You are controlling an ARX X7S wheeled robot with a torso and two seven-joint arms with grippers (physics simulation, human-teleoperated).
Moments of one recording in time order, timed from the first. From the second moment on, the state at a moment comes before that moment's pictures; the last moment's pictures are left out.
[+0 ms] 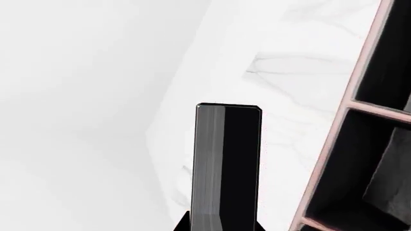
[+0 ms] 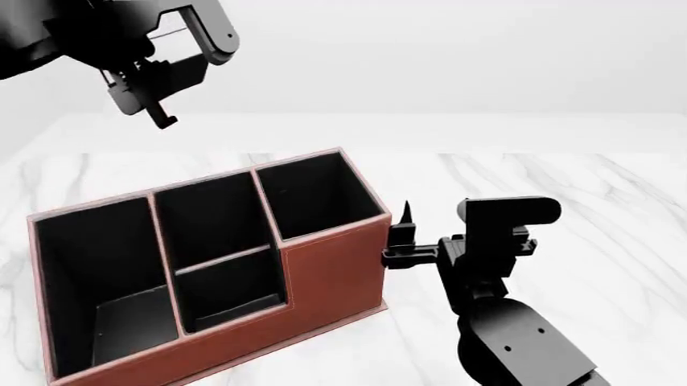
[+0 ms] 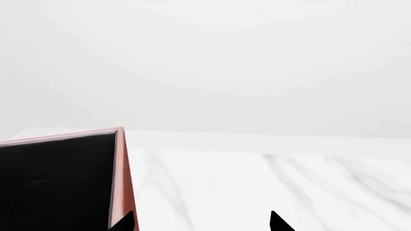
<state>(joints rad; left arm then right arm) -2.22 -0.42 1.96 -0.44 -0.96 -1.05 0.34 0.43 0.26 -0.26 -0.35 0.46 0.70 0.37</state>
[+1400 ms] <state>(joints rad) -2.19 -0.28 1.98 -0.70 -0.85 -0.92 0.74 0.46 0.26 -0.30 -0.27 0.43 0.66 0.41</state>
